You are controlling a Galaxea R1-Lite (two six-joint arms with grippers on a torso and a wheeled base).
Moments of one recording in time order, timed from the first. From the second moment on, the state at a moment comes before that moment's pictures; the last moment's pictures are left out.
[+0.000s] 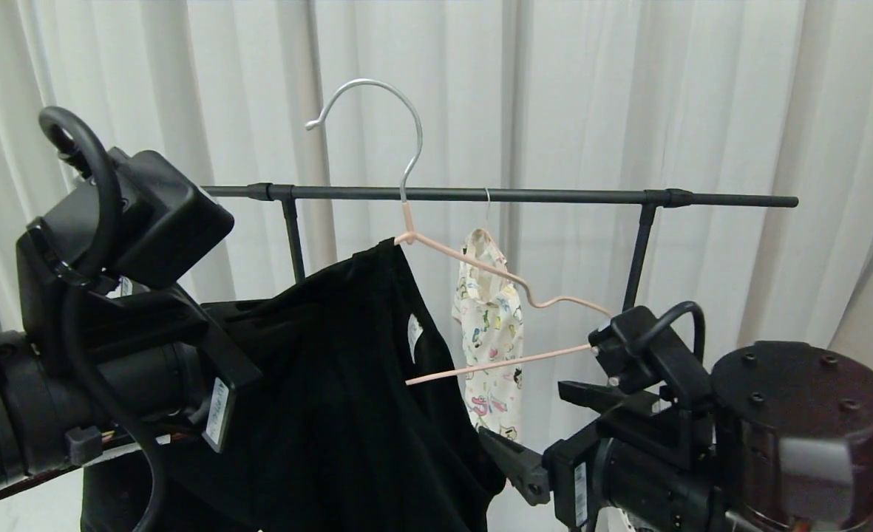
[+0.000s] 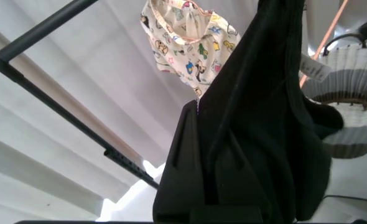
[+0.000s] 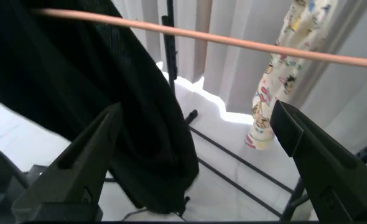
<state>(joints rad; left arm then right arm) -0.70 1.20 -0.84 -0.05 0.15 0.32 1.12 1.59 -0.66 -0.60 -0.33 0.31</state>
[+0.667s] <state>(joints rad) -0.70 1.20 -0.86 -0.05 0.15 0.32 1.12 1.69 -0.66 -0.54 -0.40 0.31</state>
